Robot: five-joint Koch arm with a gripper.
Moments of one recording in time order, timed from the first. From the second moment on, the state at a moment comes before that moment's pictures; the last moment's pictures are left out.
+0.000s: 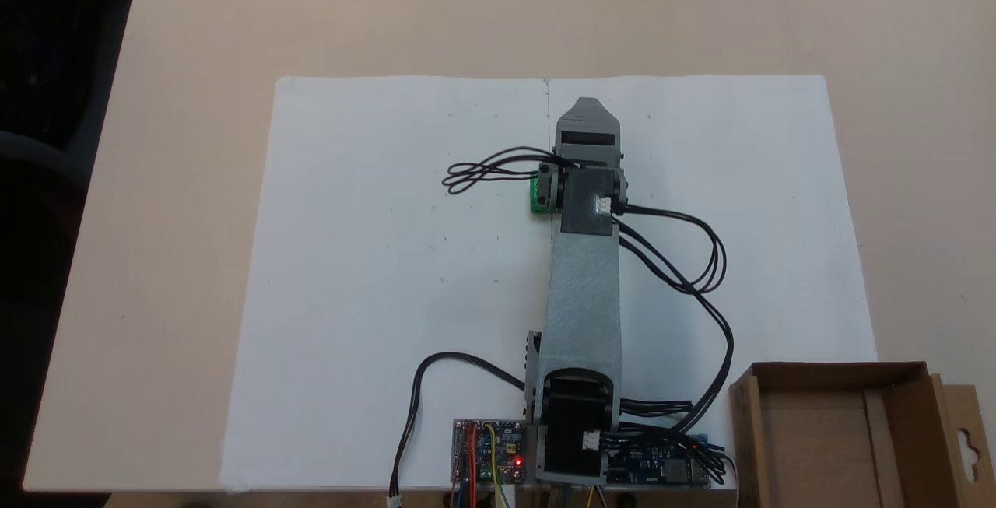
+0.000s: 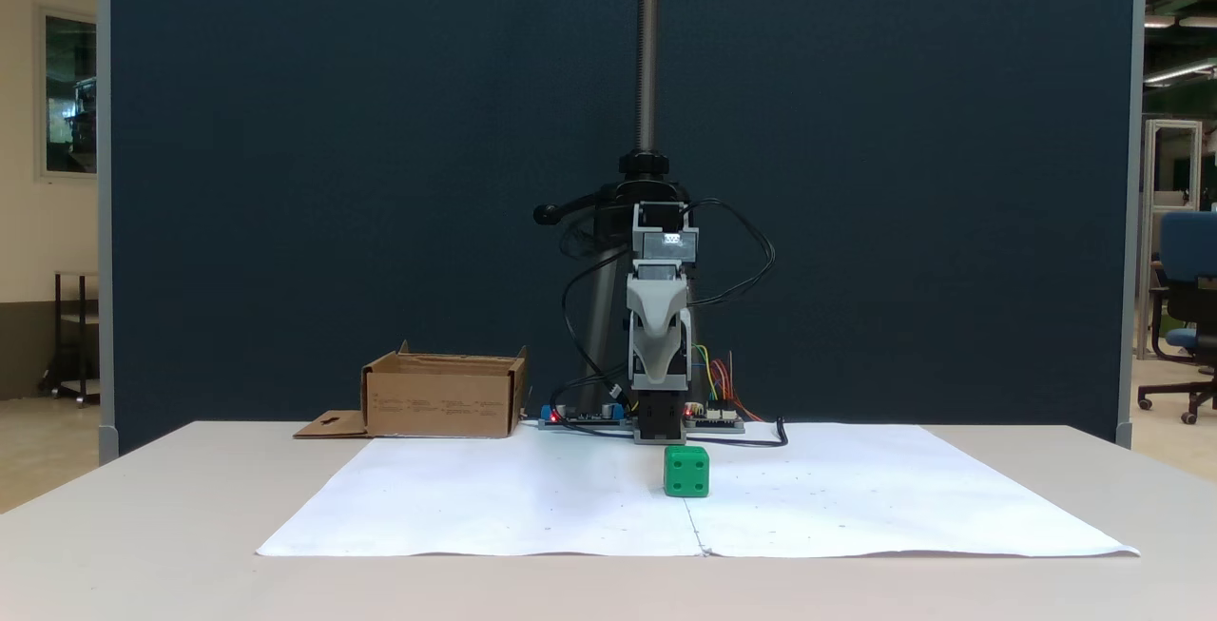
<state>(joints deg) 4.2 118.3 117.2 30.1 -1.3</state>
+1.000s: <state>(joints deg) -0.4 95.9 108.3 44.8 -1.3</state>
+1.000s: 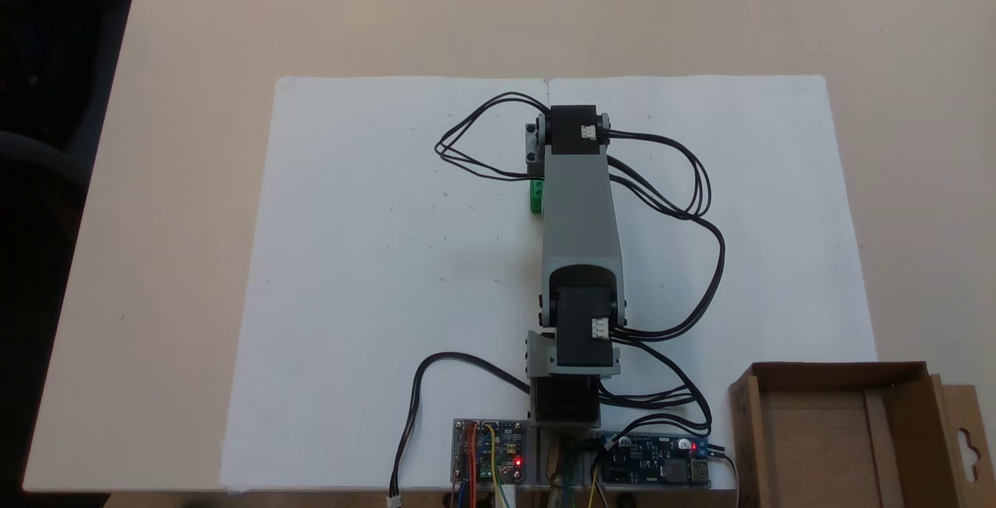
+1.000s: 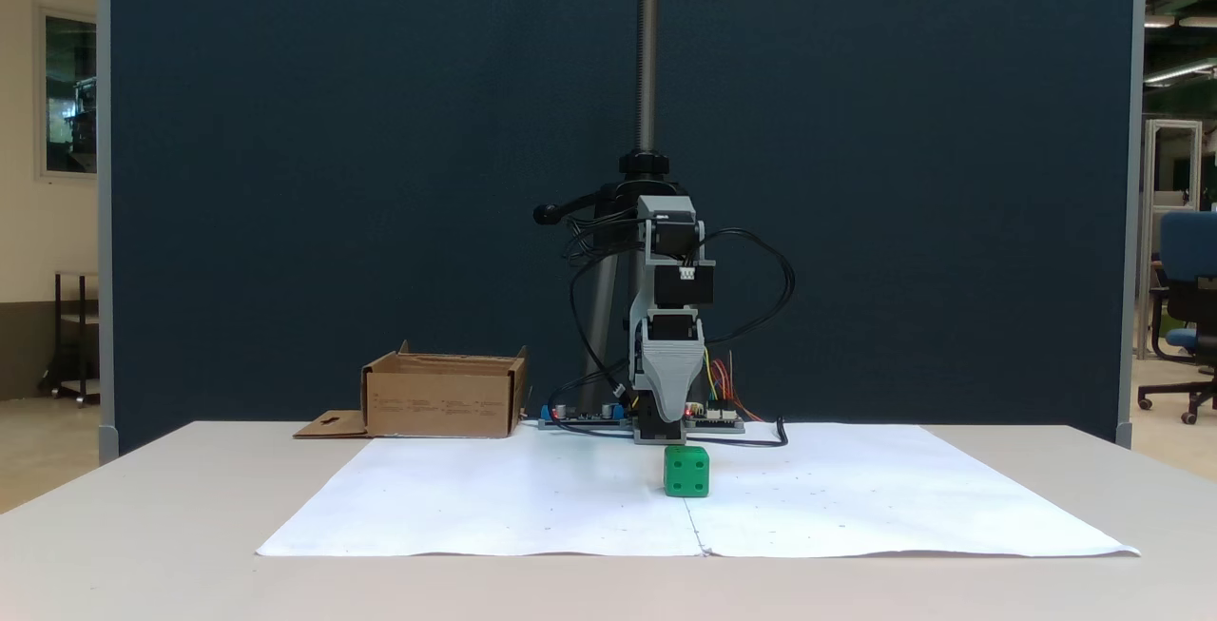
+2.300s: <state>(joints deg) -4.9 86.6 108.3 40.0 7.0</state>
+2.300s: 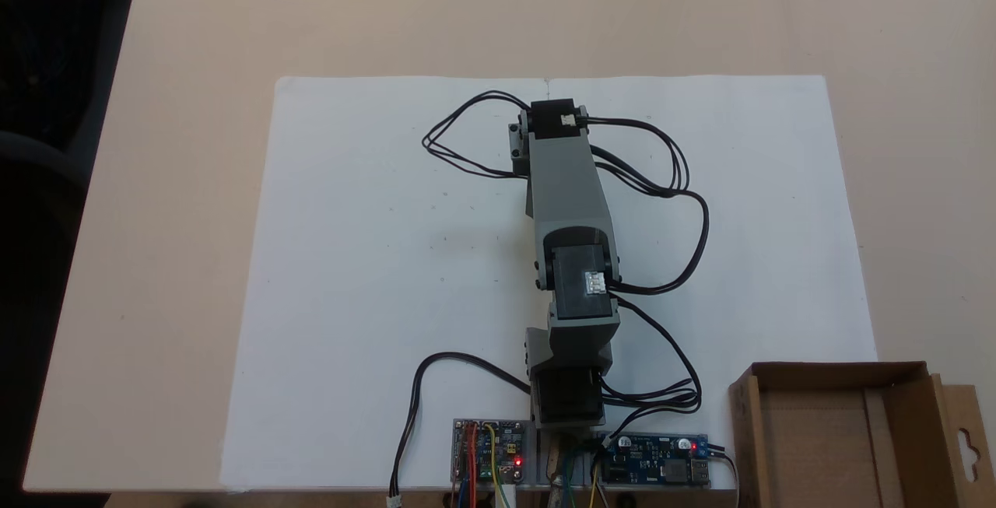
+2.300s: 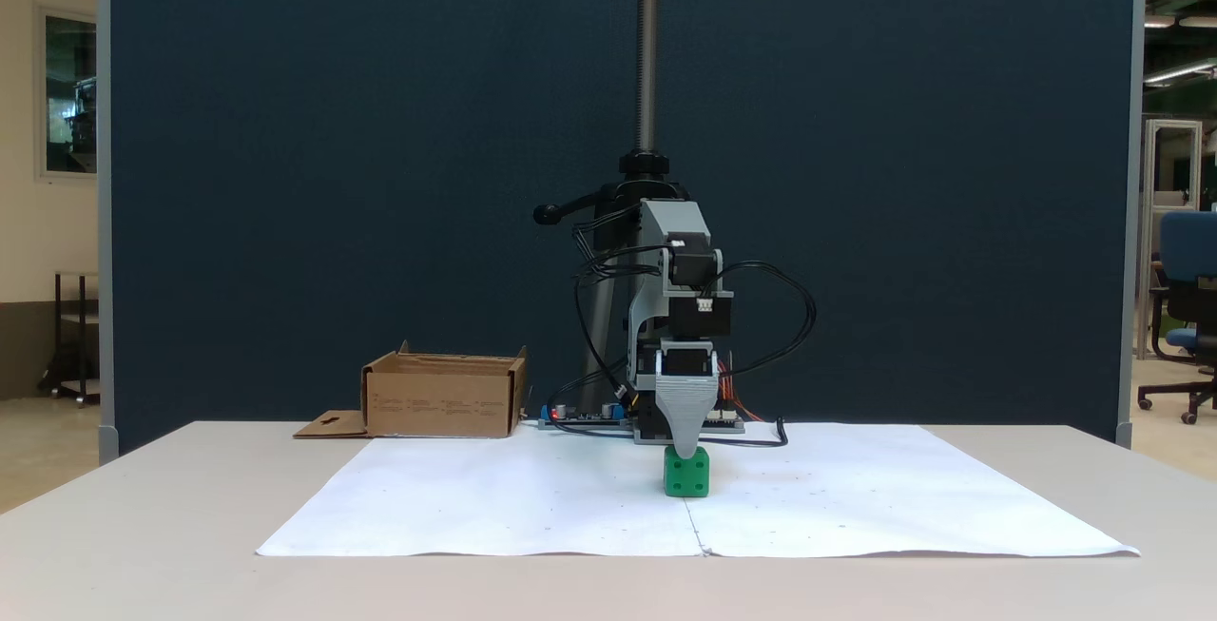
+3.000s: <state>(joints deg) -4.9 81.4 108.2 36.9 7.0</state>
